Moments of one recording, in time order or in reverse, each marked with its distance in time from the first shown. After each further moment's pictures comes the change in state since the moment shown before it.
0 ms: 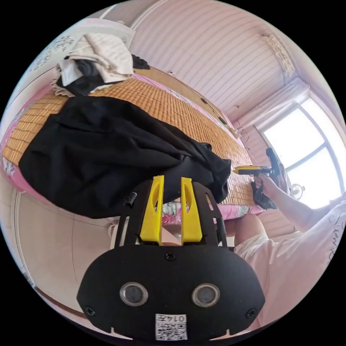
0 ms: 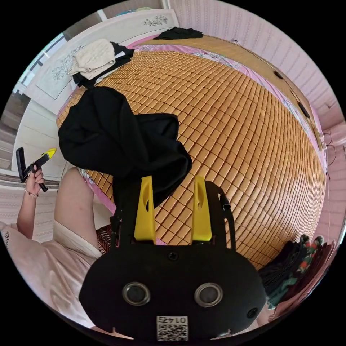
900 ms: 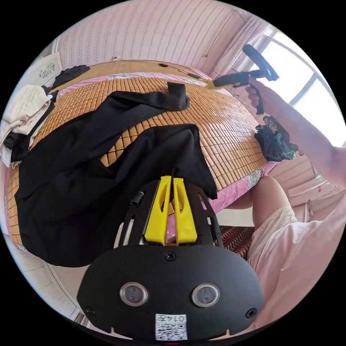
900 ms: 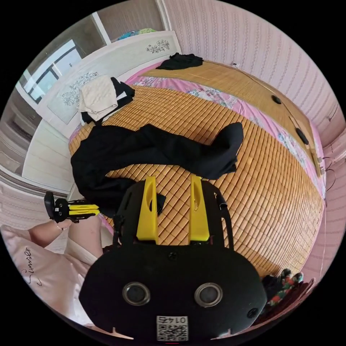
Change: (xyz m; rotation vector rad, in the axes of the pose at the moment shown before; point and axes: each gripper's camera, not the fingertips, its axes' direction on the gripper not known) left arm 0.131 -0.038 0.094 -0.202 -0.107 0.336; right arm 0.125 -0.069 -0.050 0.079 -0.087 -0.093
